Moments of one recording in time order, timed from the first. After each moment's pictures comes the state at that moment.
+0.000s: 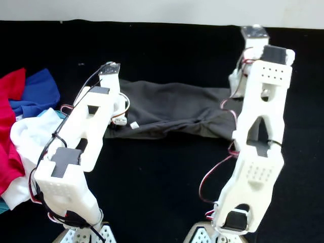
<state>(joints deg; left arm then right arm) 0.2 18.2 16.0 50.5 8.0 3.3 28.7 -42.0 100.4 15.0</state>
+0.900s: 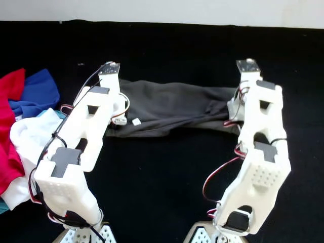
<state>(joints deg) 0.2 18.2 16.0 50.5 8.0 9.8 30.3 -8.5 63.3 20.1</state>
